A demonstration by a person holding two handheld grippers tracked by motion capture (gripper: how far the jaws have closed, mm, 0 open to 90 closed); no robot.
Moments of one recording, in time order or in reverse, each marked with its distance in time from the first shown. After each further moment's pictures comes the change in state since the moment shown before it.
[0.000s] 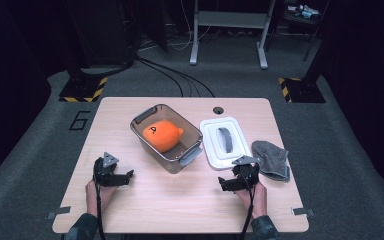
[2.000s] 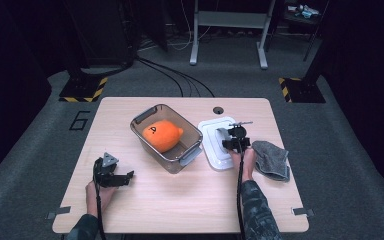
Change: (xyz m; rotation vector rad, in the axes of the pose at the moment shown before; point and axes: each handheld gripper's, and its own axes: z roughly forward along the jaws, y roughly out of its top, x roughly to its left) left arm 0.000 -0.001 0.000 0.002 -0.034 -0.014; right arm -0.056 0.090 0.075 0.068 -0.108 0.246
